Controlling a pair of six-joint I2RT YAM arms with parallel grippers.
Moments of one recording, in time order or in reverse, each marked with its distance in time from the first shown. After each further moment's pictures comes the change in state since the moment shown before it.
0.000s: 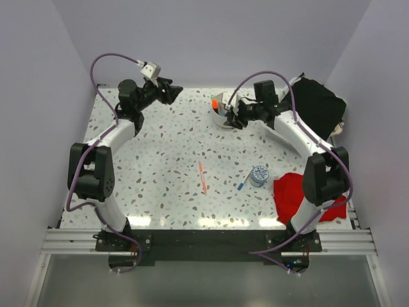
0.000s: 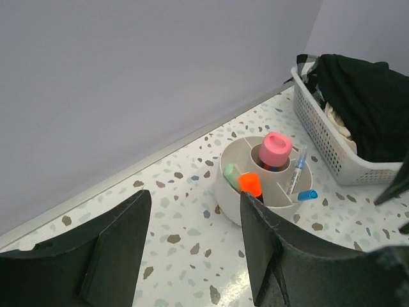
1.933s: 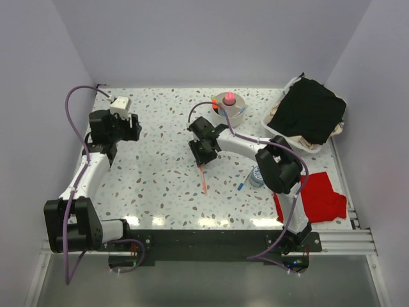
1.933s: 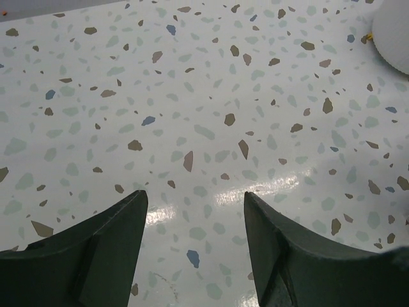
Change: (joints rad) left arm 0.227 -0.503 -0.404 -0.633 -0.329 0.257; right arm 0.449 0.361 0.121 -0.207 0.699 1.209
